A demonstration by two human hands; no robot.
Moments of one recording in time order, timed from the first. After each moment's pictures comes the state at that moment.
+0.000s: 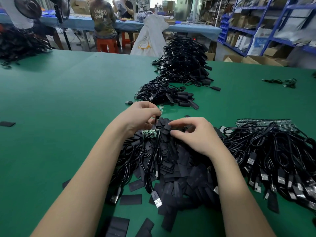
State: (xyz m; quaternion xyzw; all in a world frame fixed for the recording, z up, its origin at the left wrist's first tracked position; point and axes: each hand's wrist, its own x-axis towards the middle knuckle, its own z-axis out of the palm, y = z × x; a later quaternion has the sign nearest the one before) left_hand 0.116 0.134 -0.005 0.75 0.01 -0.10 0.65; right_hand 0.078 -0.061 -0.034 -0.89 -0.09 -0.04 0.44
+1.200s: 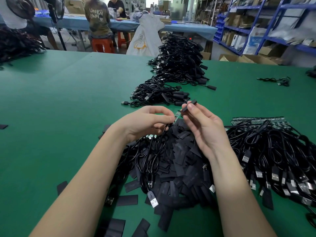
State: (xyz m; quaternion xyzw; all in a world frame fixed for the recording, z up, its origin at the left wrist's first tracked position) left_hand 0.110 0.120 -0.009 0.68 -0.14 -0.25 0.67; right_hand 0.073 -0.062 -0.023 -0.47 0.04 -0.05 0.88
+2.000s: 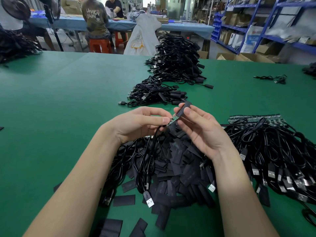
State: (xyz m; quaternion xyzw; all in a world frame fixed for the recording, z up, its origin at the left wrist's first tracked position) left_hand 0.103 0.130 -0.006 0.62 -0.20 -0.30 0.70; right_hand 0.064 -0.072 -0.018 -0.48 -0.09 0.07 0.87
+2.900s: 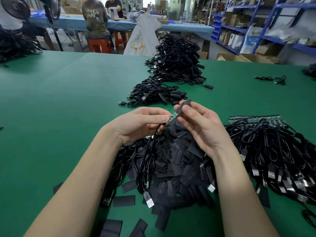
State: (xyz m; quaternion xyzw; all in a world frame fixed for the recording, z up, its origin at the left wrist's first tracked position) left_hand 0.104 0.129 -0.009 0.59 -0.18 -0.29 0.73; right_hand 0.063 -0.068 -0.009 -0.52 -0.08 0.01 0.85
